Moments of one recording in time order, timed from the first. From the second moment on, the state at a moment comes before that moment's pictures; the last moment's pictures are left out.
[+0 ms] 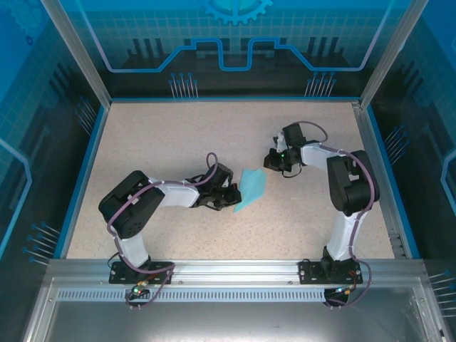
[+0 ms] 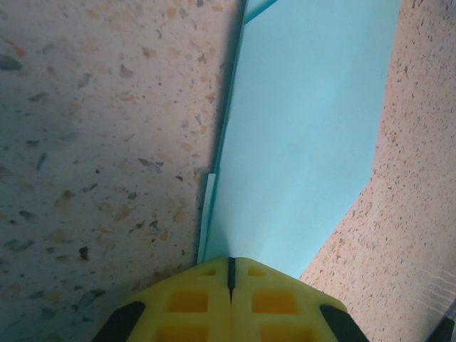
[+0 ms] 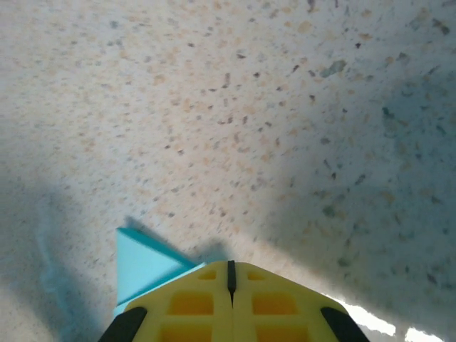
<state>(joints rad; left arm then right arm) -0.69 1.80 0.82 0.05 0.30 -0.95 0.24 1.90 1.15 -0.35 -0.45 0.45</state>
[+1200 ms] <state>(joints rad) -0.69 1.81 0.85 0.02 0.31 -0.95 0.23 2.02 1.24 -0.40 -0.52 0.44</state>
